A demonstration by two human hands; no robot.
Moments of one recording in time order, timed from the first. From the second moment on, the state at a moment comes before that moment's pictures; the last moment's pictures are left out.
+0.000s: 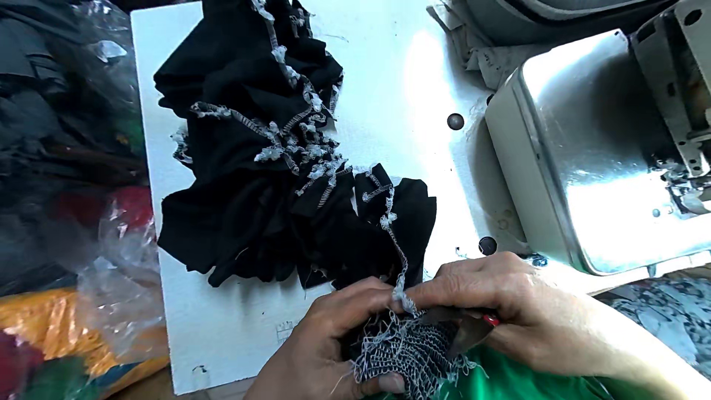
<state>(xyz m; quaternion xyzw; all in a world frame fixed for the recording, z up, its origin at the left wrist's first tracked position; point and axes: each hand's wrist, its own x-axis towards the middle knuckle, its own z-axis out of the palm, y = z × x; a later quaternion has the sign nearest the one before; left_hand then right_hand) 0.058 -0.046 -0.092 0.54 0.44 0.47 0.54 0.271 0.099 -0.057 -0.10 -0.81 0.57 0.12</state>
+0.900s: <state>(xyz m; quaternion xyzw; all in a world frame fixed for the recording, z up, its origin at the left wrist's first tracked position) 0.057 -0.052 -0.074 0.51 0.50 0.50 0.49 0.299 0.075 -0.055 -0.26 -0.63 0.73 0.04</state>
